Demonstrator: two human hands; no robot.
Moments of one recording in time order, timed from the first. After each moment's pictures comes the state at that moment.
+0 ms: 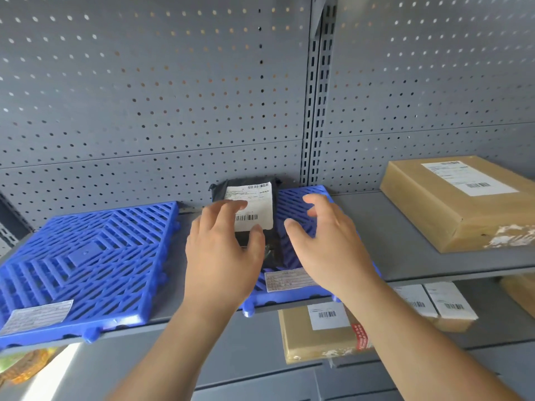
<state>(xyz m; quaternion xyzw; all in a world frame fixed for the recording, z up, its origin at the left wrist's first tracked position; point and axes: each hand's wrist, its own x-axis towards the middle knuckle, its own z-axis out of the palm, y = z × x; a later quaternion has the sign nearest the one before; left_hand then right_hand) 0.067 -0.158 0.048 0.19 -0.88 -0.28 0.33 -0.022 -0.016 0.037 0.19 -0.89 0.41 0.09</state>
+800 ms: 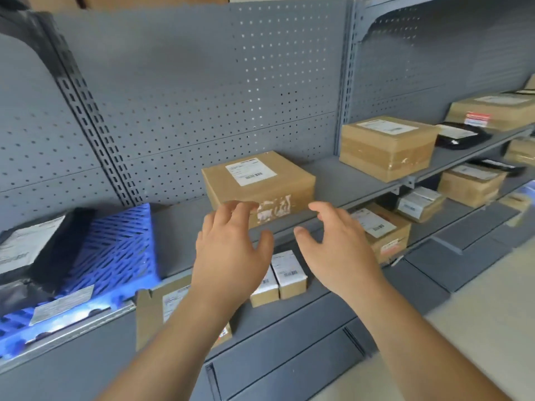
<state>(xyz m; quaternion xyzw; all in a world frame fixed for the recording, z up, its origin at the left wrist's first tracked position) 0.003 0.201 0.057 -0.03 -0.93 -0.25 0.25 -0.014 0.378 0.039 0.03 -0.93 0.34 0.17</state>
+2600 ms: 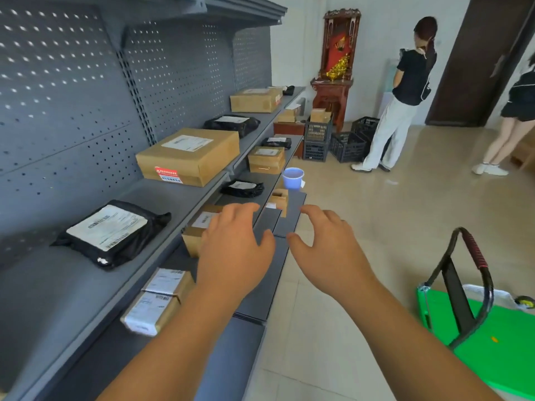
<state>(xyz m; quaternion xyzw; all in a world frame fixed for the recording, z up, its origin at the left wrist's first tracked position) -0.351 0.986 0.039 -0.37 -0.88 -0.30 0.07 -0.236 1.104 0.033 -0.32 -0.88 0.25 0.25</state>
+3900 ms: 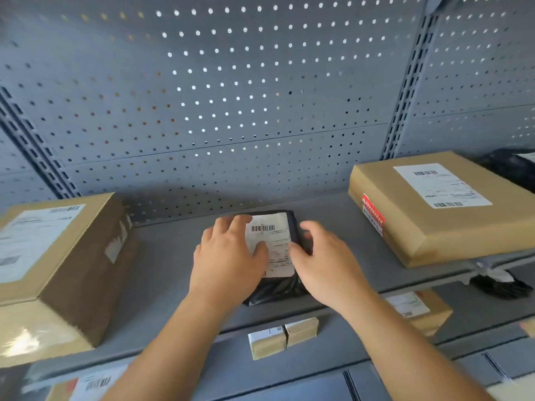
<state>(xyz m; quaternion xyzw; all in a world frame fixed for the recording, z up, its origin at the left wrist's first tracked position) -0.557 0.895 0.017 0.18 -0.95 -0.21 0.14 -0.613 1.058 0.003 0.15 -0.91 0.38 0.00</state>
